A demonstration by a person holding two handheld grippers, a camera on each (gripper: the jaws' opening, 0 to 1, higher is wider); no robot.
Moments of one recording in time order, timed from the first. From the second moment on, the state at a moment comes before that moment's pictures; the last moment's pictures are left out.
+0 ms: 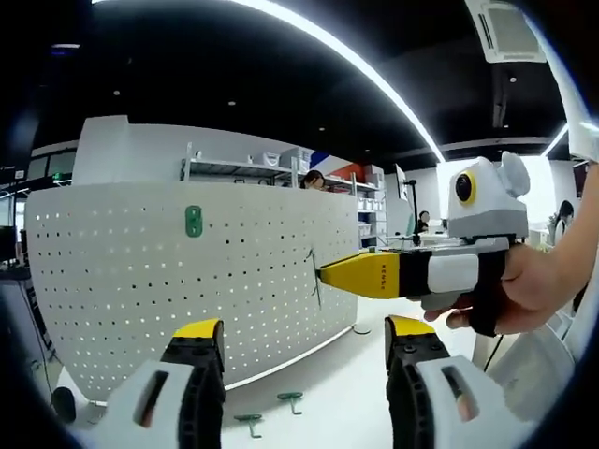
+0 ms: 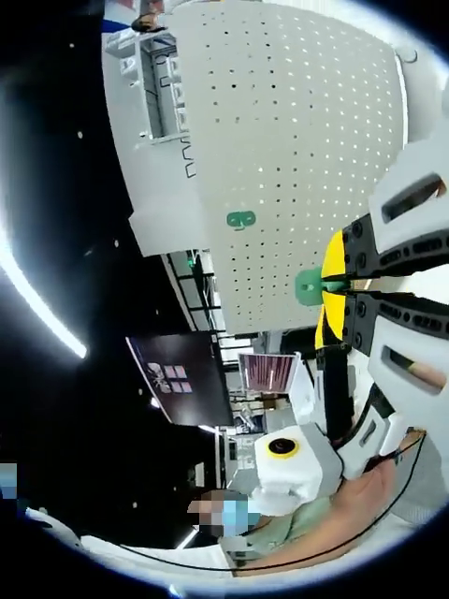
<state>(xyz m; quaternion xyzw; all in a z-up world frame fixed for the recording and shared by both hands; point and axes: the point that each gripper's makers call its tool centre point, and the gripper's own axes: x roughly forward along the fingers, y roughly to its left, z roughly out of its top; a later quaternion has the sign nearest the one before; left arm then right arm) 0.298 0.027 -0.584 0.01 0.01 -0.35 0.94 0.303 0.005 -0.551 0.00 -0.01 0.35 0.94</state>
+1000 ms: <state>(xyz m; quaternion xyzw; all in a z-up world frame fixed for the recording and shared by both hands) 0.304 0.066 -0.592 0.00 0.01 -0.30 0.95 0.368 -0.010 -0.516 0.03 -0.02 0.27 0.96</state>
